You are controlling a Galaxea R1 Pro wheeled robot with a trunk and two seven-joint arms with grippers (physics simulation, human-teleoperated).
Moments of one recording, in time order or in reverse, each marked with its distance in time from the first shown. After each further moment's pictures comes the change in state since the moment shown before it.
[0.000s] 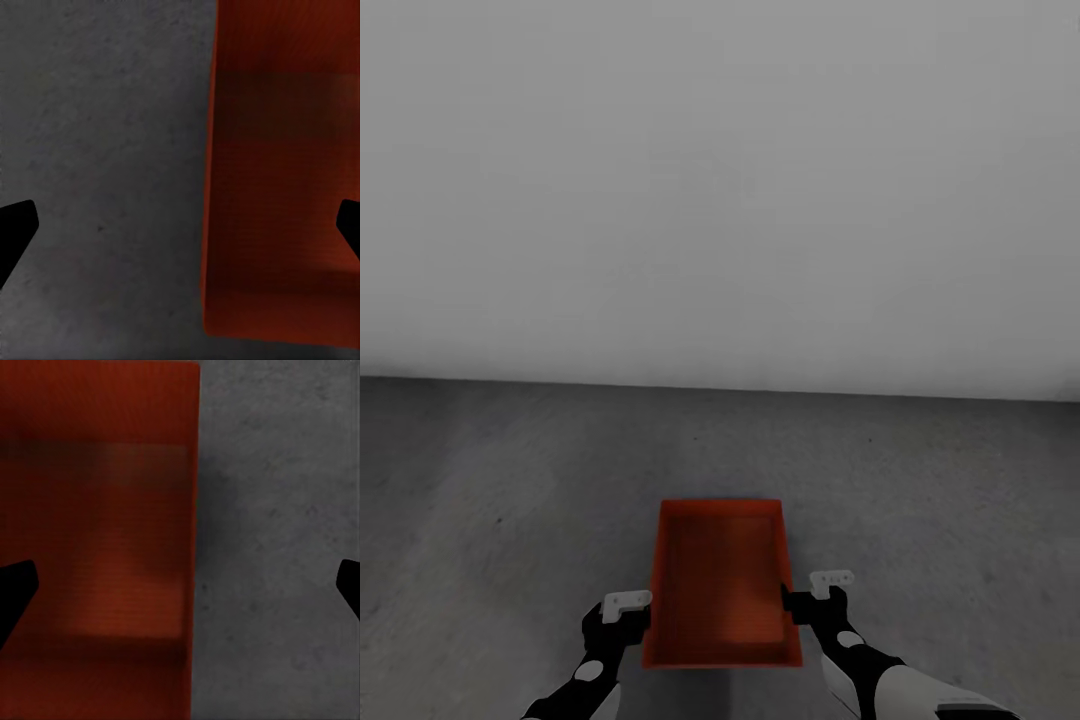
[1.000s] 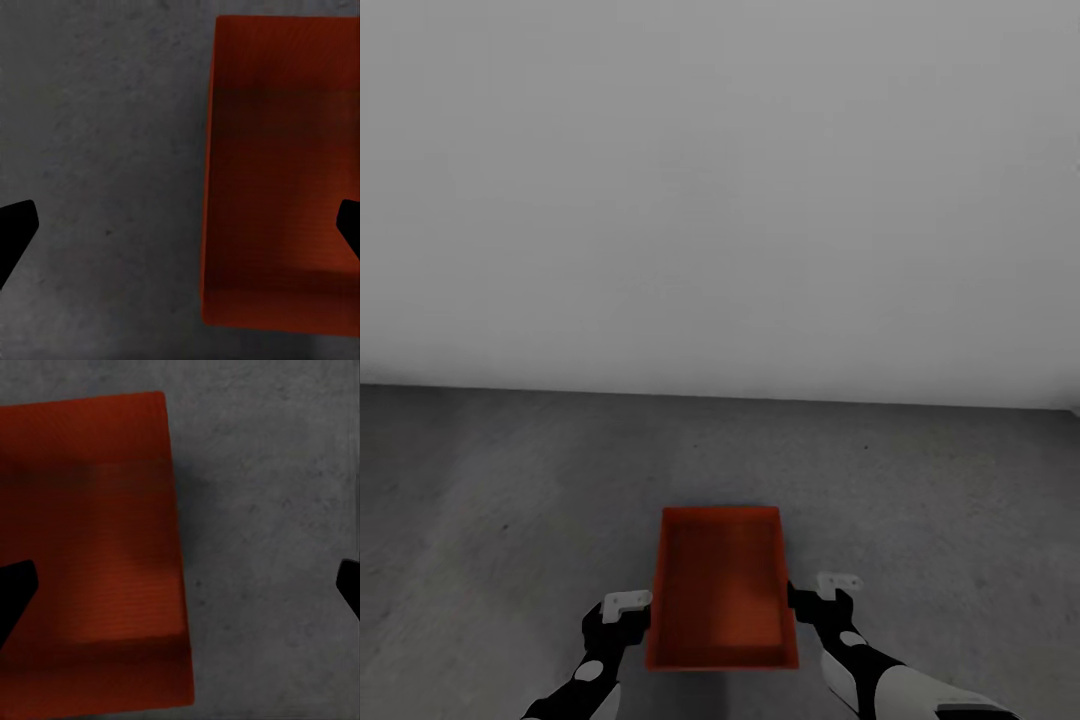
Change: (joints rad) left arm 0.000 0.000 0.000 0.000 0.000 0.000 0.000; right arm 0.000 0.001 -0.002 0.000 -0.125 0.002 -0.018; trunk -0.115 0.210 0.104
